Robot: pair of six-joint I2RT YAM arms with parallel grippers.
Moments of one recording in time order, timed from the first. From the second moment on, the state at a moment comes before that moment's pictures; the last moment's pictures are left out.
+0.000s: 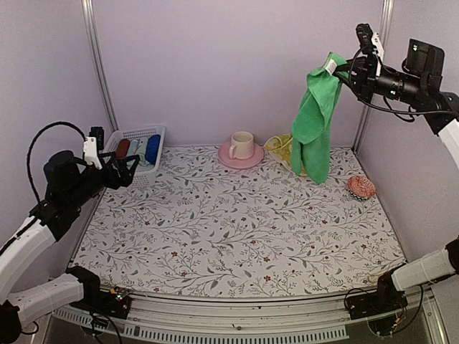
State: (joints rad) left arm -0.26 0.72 0.60 0.03 0.09 -0.14; right arm 0.28 1.34 1.78 -0.49 -0.59 -0.35
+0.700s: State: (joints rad) left arm -1.04 1.42 0.62 0.51 -0.17 0.05; right arm 0.19 1.35 1.27 -0.52 -0.63 -0.49
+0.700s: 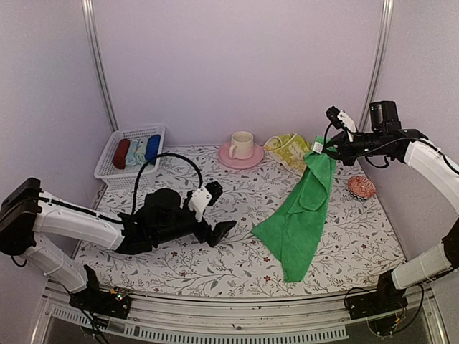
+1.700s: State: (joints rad) left arm -0.90 2.10 1.16 0.37 0.26 -0.10; right arm 0.22 1.38 1.09 -0.47 -0.40 -0.56
